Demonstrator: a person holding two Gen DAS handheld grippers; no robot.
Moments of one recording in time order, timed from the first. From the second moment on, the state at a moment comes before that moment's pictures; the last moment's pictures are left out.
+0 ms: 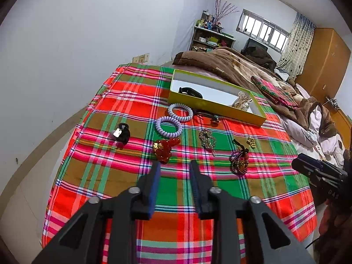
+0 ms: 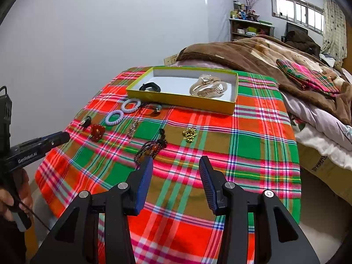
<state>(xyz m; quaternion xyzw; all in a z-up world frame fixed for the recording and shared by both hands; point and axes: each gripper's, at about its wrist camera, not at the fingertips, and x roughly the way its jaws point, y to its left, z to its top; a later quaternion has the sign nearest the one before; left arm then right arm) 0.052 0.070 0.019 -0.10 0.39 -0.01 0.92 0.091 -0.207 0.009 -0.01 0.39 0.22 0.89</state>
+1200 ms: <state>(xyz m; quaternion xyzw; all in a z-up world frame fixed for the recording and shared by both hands) 0.120 0.064 -0.033 -0.03 0.43 0.02 0.90 0.186 -0.160 -0.049 -0.09 0.43 0.20 0.88</state>
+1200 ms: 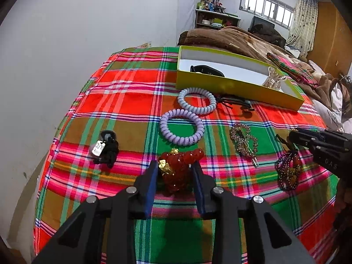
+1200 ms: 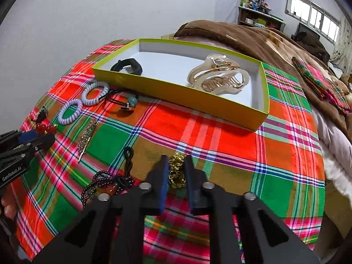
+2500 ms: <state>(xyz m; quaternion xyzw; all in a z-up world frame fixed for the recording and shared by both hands) 0.088 0.030 0.034 -0.06 0.38 -0.06 0.92 0.133 -0.209 0.030 -0.02 0.37 0.23 0.90</state>
